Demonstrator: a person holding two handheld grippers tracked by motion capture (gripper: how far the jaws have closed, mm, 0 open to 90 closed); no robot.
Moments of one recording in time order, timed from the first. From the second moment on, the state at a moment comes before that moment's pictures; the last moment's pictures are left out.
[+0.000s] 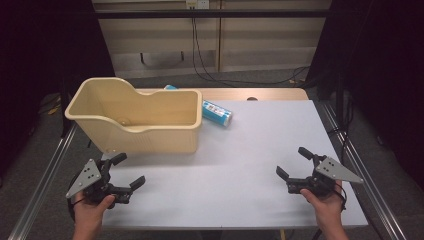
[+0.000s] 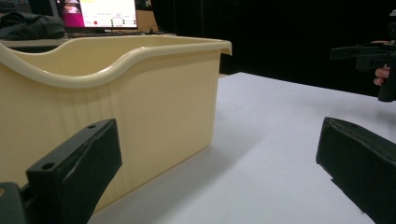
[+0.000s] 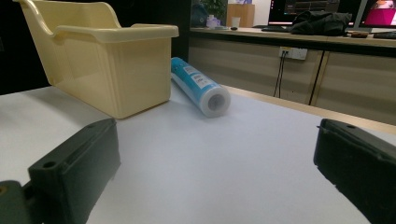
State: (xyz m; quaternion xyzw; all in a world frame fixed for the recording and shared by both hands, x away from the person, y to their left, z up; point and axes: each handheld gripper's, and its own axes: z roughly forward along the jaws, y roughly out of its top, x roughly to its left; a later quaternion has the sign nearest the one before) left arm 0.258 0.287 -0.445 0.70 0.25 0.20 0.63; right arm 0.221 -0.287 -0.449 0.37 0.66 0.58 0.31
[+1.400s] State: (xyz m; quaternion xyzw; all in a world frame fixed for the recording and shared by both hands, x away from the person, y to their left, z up) left arm 0.262 0.287 -0.445 0.70 0.25 0.20 0.63; right arm 0.269 -0.217 -0.417 0.36 0.74 0.49 0.27
